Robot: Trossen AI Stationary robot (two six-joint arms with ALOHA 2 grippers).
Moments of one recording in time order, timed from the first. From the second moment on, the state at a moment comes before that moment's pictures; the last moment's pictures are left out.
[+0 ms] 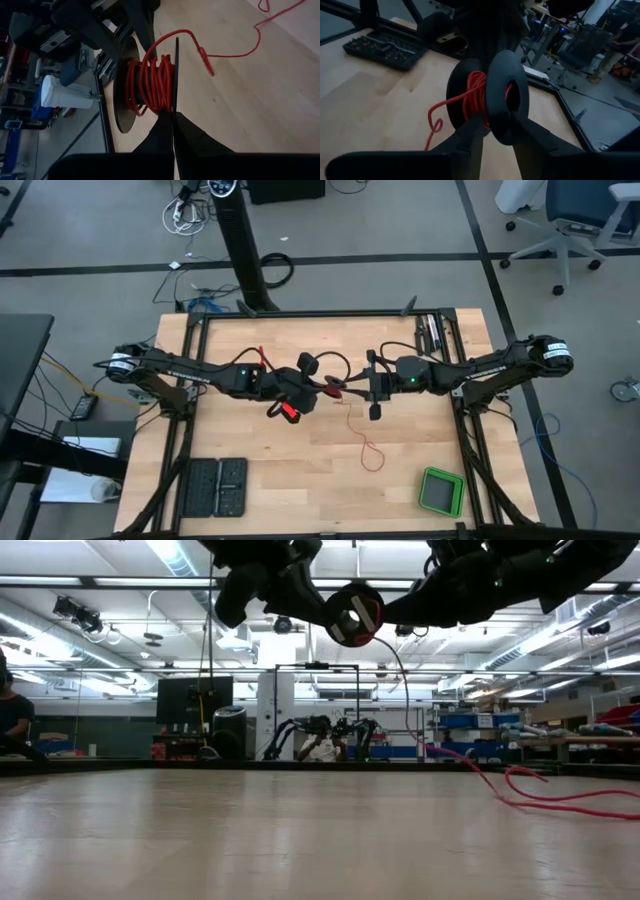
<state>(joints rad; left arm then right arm) -0.09 1.51 1.12 -0.21 -0.33 0.77 0.01 1.26 0.57 0.50 0.07 -0.37</state>
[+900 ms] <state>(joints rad) -0.09 1.41 1.12 -0.22 -0.42 0.55 0.01 1.25 0.57 0.47 0.32 -0.39</state>
